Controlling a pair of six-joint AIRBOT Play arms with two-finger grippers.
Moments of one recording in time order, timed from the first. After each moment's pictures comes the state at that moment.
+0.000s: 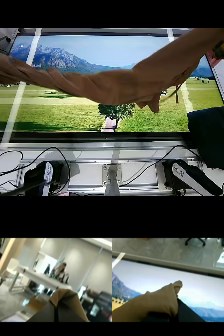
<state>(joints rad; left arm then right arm) 0.45 -0.48 0.82 0.93 -0.03 -1.37 -0.26 -1.07 1.98 -1.10 1.31 1.22</state>
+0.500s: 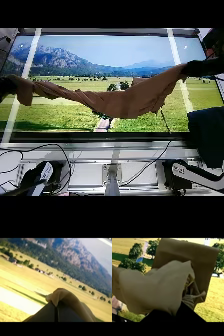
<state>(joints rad) 0.45 -0.85 0.82 1.12 -0.58 -1.37 -0.25 -1.30 1.46 -1.09 1.32 1.22</state>
